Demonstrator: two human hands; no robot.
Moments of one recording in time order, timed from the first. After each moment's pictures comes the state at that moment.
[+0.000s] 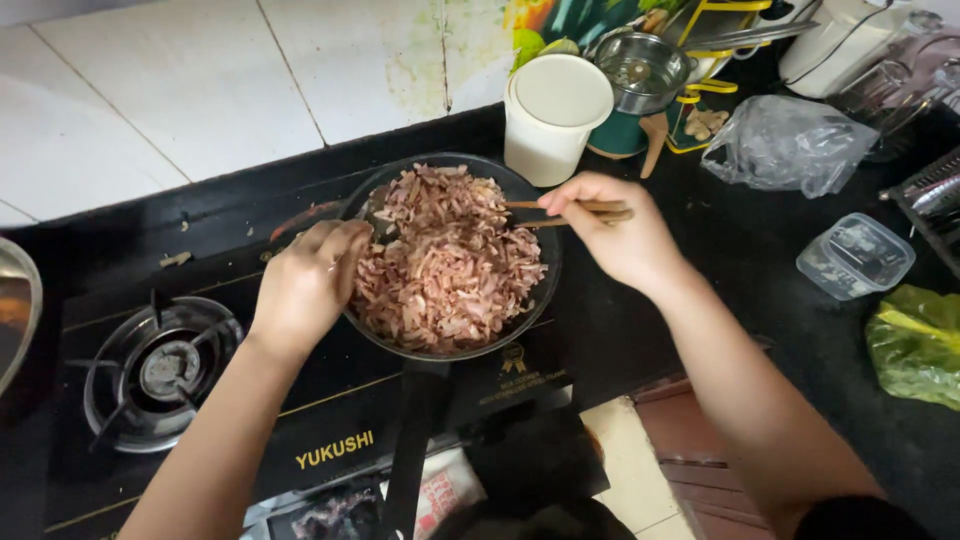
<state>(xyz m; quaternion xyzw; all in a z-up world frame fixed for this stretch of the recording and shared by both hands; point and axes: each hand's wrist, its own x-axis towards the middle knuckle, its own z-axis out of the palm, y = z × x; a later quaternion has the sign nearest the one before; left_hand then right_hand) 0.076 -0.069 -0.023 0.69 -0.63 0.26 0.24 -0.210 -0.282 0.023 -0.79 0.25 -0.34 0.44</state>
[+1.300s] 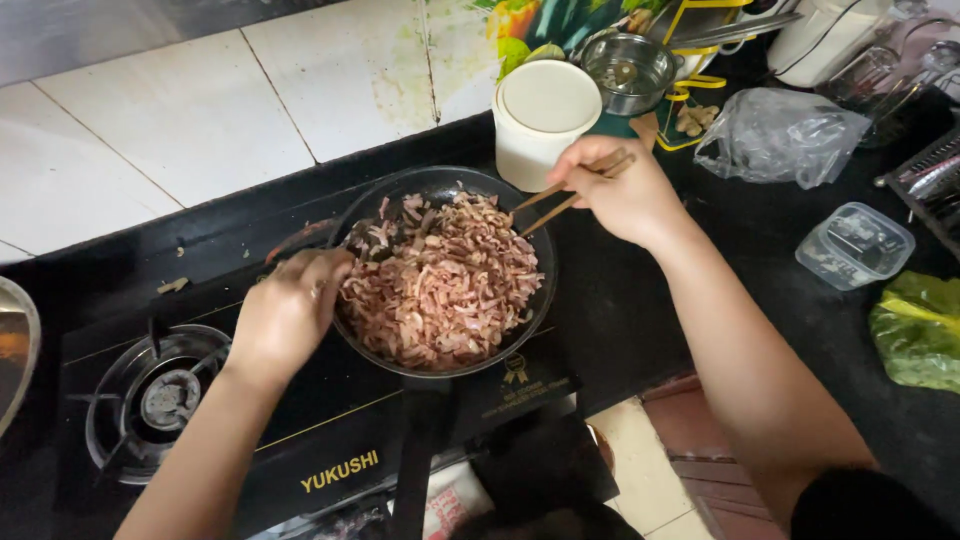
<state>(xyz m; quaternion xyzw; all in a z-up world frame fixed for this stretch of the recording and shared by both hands) 0.089 -0.058 -0.023 0.71 -0.64 0.25 0.16 -0.199 -0.325 0.042 -0.76 0.34 -0.31 0.46</state>
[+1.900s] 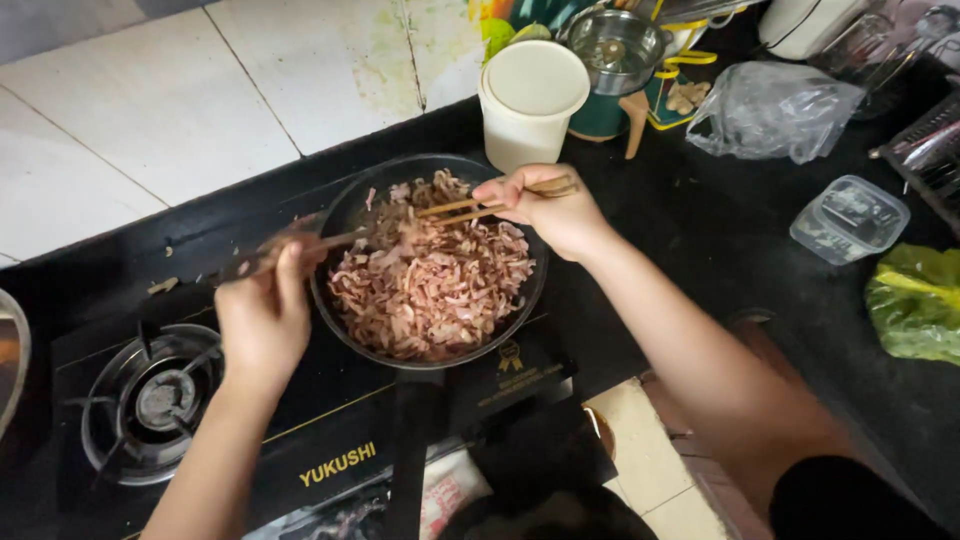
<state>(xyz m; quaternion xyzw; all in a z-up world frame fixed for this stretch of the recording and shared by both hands) 0.049 -0.053 0.019 0.74 -0.53 0.10 0.41 -0.161 -0.303 -0.021 -0.63 0.26 -0.35 0.65</state>
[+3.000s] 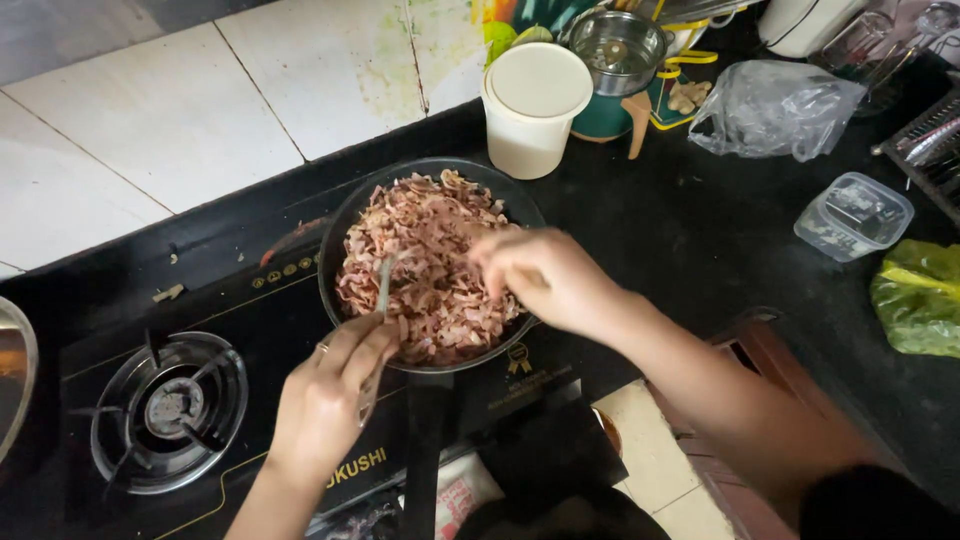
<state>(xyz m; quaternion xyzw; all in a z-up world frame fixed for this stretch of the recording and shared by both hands) 0.002 -0.016 -0.002 0.67 -0.67 0.21 0.25 -0.193 -0.232 0.030 -0.88 0.11 -0.22 0.40</state>
